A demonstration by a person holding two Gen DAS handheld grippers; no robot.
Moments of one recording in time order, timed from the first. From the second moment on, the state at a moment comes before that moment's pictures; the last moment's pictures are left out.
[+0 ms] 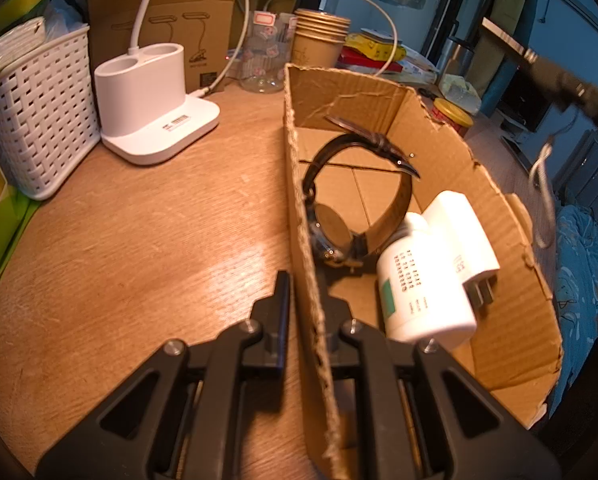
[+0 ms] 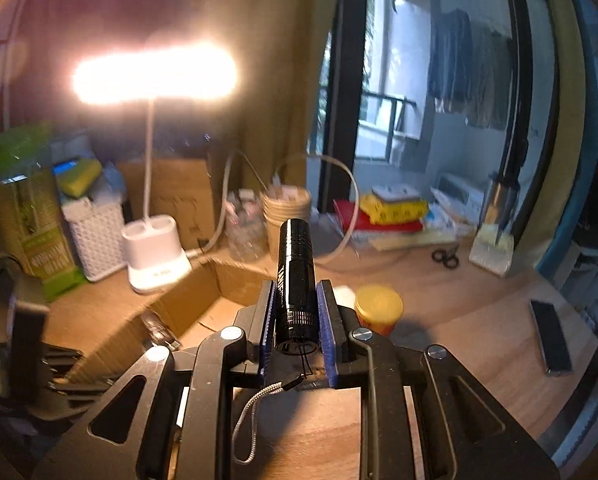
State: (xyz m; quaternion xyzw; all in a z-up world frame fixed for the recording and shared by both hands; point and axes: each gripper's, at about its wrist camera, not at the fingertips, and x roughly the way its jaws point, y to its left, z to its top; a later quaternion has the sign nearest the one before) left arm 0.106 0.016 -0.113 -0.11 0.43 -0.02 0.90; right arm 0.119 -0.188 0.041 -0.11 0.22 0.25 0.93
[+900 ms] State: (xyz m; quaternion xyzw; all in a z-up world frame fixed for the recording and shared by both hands) left arm 0.106 0.016 -0.113 -0.11 0.43 -0.02 0.90; right arm 0.132 -0.119 -0.013 -0.14 0.29 0.33 0.89
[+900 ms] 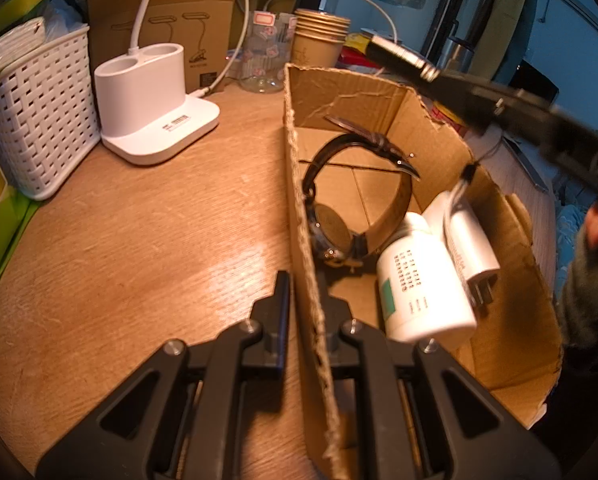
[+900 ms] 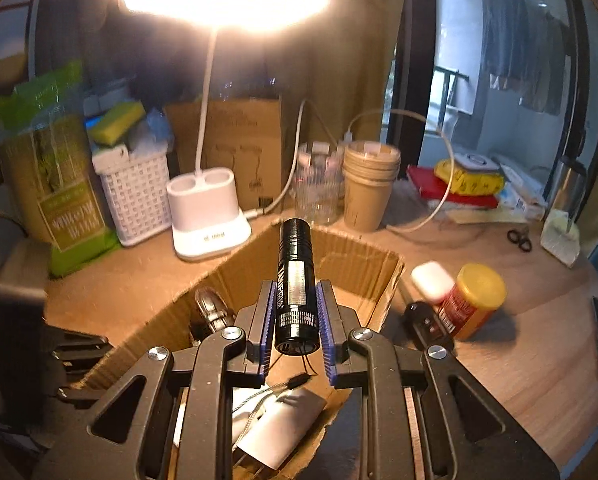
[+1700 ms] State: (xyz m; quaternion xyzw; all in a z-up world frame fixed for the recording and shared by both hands) left arm 0.105 0.017 -0.113 -0.11 0.43 -0.02 0.90; right arm 0.140 -0.104 -0.047 -0.16 0.35 0.33 0.86
